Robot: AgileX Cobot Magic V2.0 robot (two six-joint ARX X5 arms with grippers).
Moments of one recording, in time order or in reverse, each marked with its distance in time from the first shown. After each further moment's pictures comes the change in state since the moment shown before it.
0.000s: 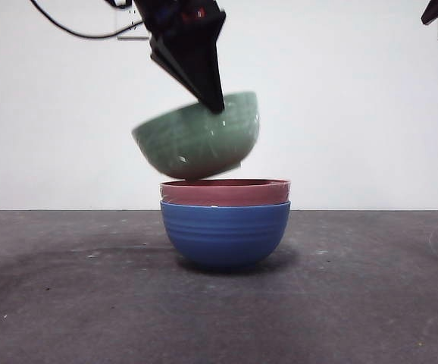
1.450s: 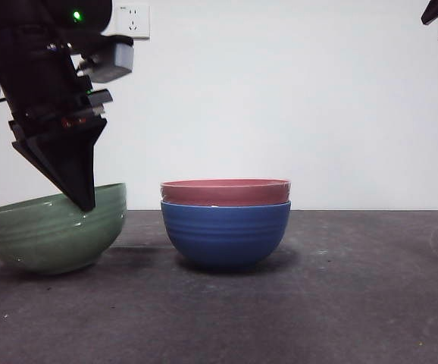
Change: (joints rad) left arm 0.214 -0.198 -0.554 0.248 -0.076 -0.225; right arm 0.000 0.000 0.000 0.001 0.000 0.008
